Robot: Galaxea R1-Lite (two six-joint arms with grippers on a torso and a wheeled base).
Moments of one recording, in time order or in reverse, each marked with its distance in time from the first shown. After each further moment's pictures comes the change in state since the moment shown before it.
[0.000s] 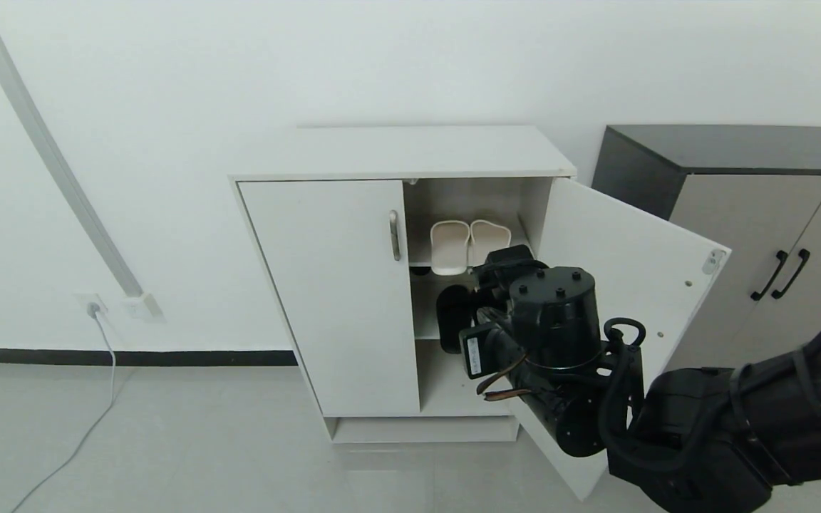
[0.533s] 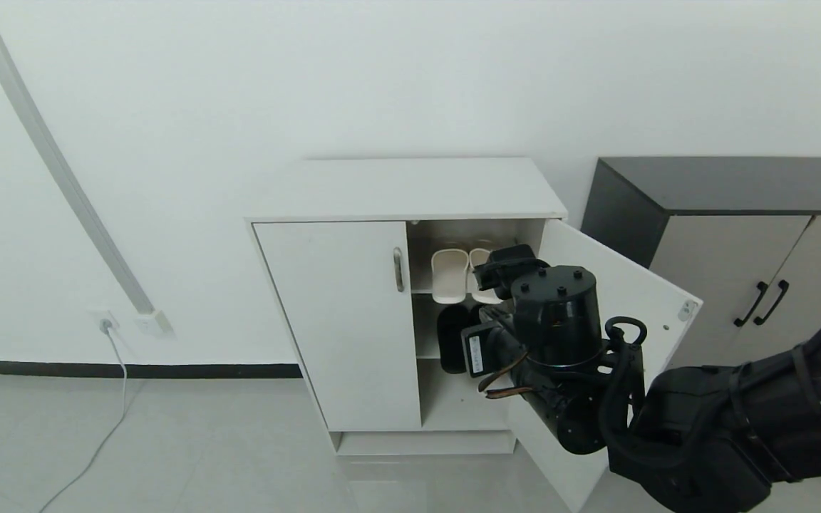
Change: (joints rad) left arm 0.000 0.000 0.000 0.000 0.000 0.000; right arm -0.001 0.000 0.000 0.000 0.000 0.000
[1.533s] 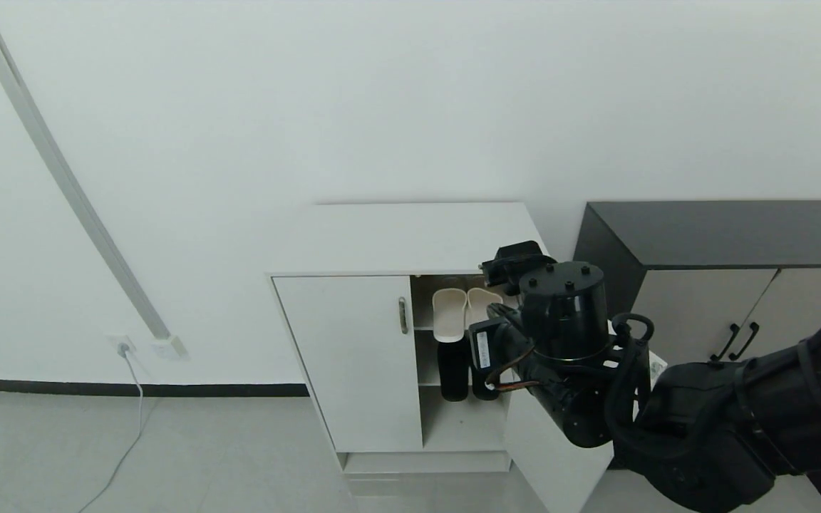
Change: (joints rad) left arm 0.000 0.000 0.000 0.000 0.000 0.001; right arm -0.021 -0.004 0.007 -0.002 -0.001 -0.013
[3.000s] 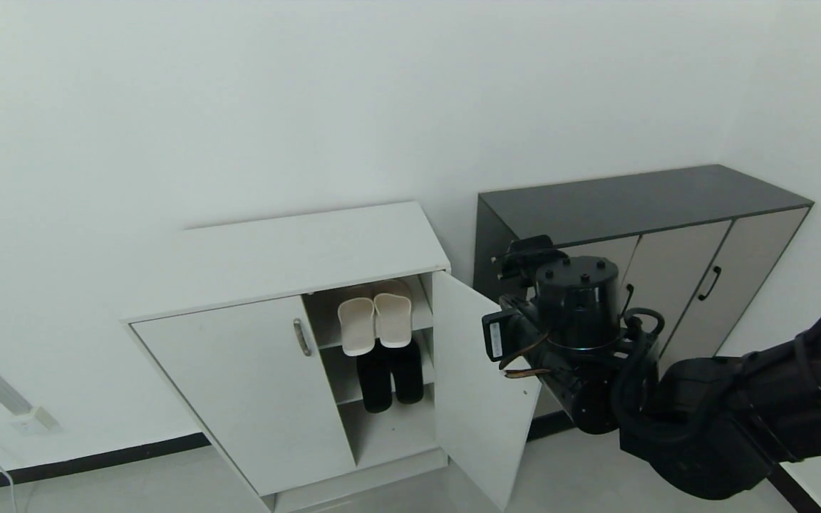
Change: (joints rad) left arm -0.001 0.000 0.000 0.001 0.000 -0.001; right arm -0.048 0.002 0.019 -0.059 0.002 -0.039
